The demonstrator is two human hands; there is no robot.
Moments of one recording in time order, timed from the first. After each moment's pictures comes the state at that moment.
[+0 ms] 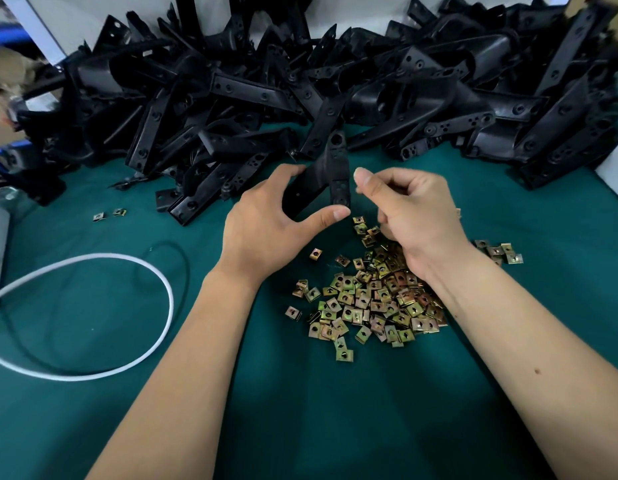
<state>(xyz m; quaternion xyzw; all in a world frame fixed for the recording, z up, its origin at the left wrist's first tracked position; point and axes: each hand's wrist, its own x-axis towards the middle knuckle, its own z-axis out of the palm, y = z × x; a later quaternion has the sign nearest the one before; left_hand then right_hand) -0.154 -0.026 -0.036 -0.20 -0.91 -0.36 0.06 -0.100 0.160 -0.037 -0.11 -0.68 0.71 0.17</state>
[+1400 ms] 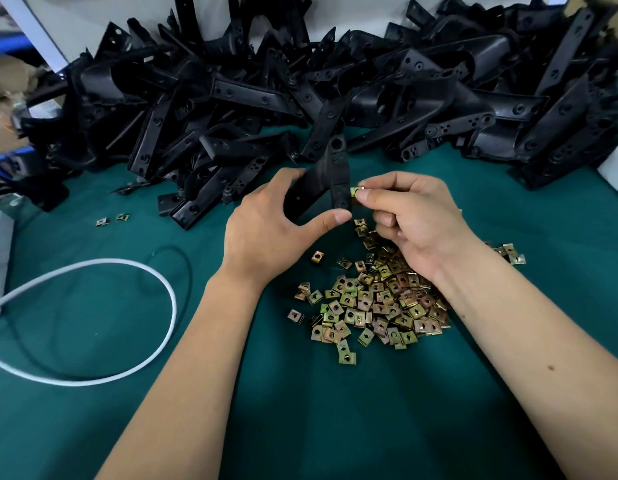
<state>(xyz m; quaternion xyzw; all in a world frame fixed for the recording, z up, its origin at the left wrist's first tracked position) -0.154 -0.024 -0.038 -0.19 -0.91 -0.35 0.08 -0.102 0.163 -0.033 -0.14 -0.59 0.79 0.08</state>
